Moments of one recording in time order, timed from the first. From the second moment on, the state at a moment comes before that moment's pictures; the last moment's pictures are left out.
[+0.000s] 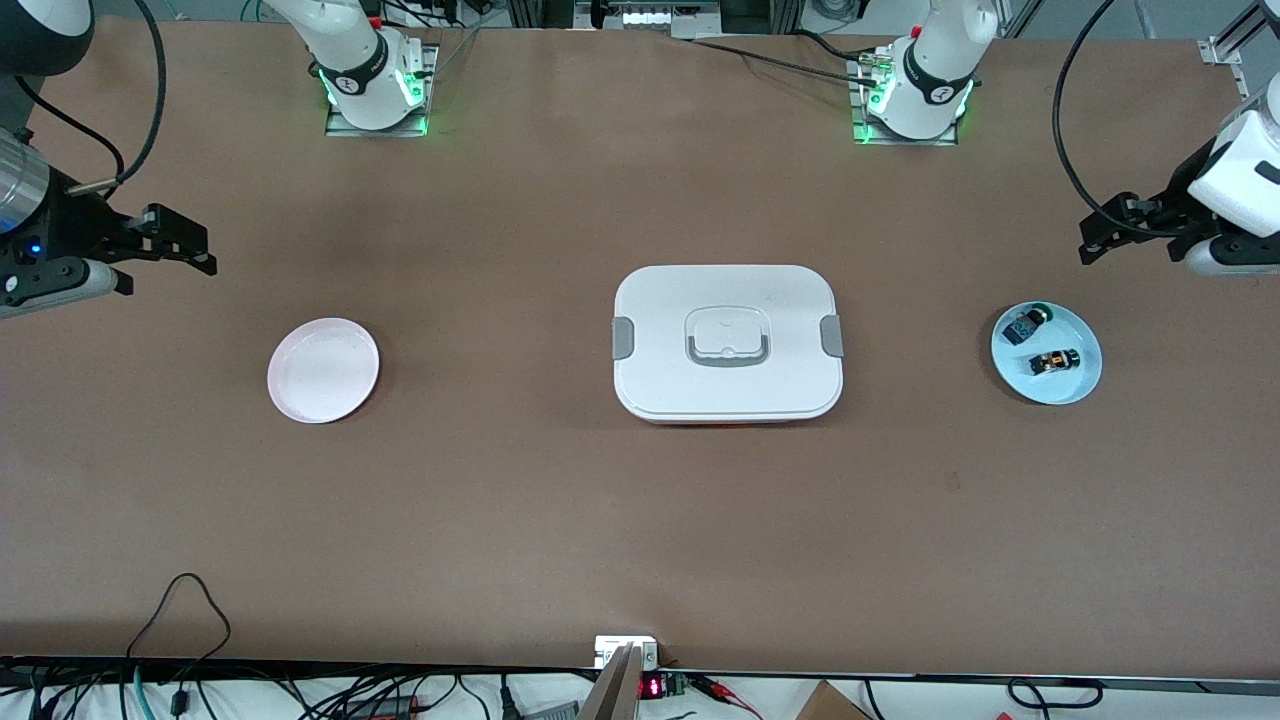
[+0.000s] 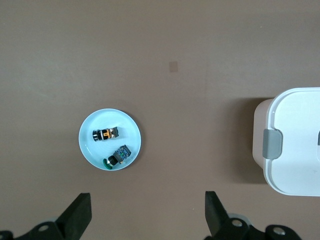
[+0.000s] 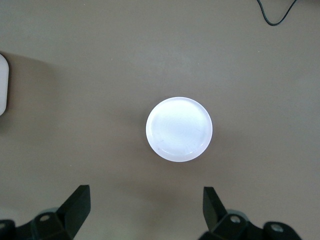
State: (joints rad) left arm 0.02 -0.06 -0.04 -1.73 0.03 1.67 -0.05; right arm 0.02 0.09 0.01 -1.56 0.05 1.62 -0.21
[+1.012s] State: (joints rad) left arm -0.01 -0.03 0.03 -1.70 -0.02 1.63 -0.06; right arm 0.05 0.06 0.01 -1.58 -0.03 1.62 -0.20
